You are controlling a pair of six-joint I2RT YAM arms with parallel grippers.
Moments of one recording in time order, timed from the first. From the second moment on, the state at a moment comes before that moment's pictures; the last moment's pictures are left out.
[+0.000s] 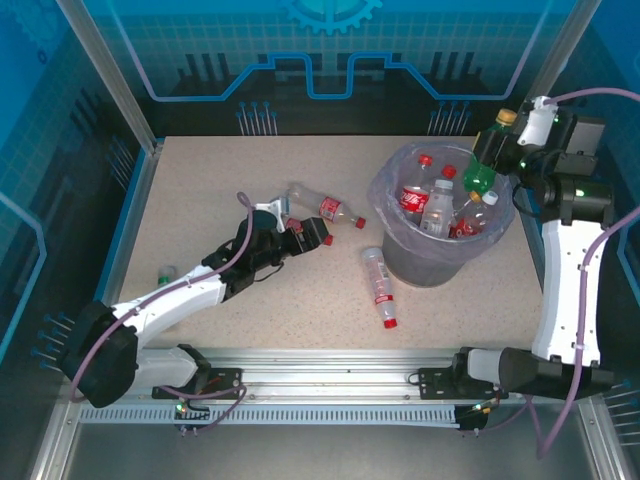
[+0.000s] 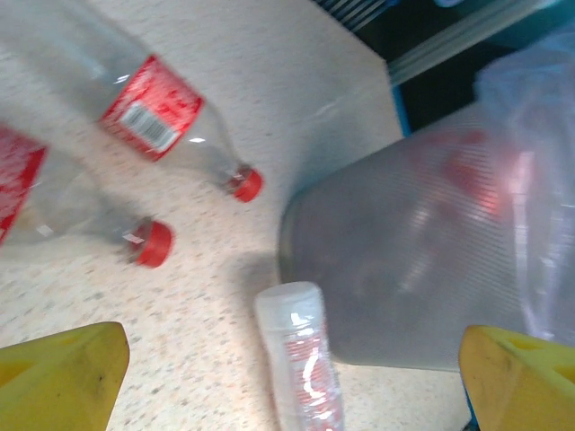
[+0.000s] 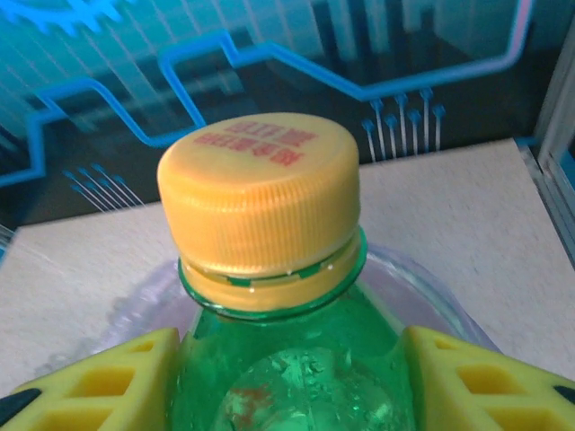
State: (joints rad) left arm -0.59 1.26 0.73 0.07 0.09 -0.91; right arm -0.18 1.29 1.73 -0.97 -0.28 0.16
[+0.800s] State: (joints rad) left arm -0.52 1.27 0.61 -0.11 0.06 -1.02; right arm -0.01 1.45 1.49 -0.96 -0.07 0.16
